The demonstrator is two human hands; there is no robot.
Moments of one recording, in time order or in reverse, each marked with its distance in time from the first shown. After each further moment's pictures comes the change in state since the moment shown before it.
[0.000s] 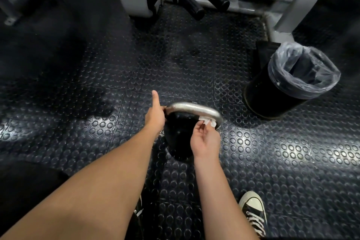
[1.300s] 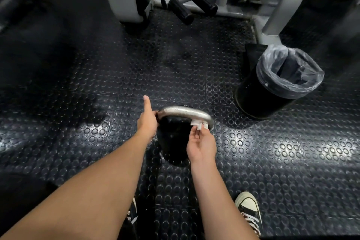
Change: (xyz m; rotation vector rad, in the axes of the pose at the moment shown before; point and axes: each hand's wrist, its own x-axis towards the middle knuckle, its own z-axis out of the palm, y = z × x) left_hand 0.005 -0.003 0.002 0.013 0.016 -0.015; right_hand -0.004 -0.012 -0.003 -0.095 0.062 -0.045
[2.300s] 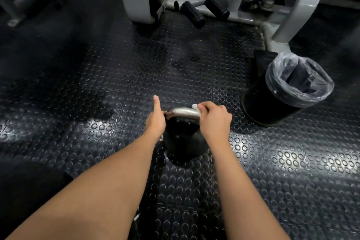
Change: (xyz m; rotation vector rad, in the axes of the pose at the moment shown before) left_hand -0.024 0.013 -0.001 0.082 0.014 -0.016; right_hand -0.001 -0.021 0.055 -2.054 -0.214 -1.094
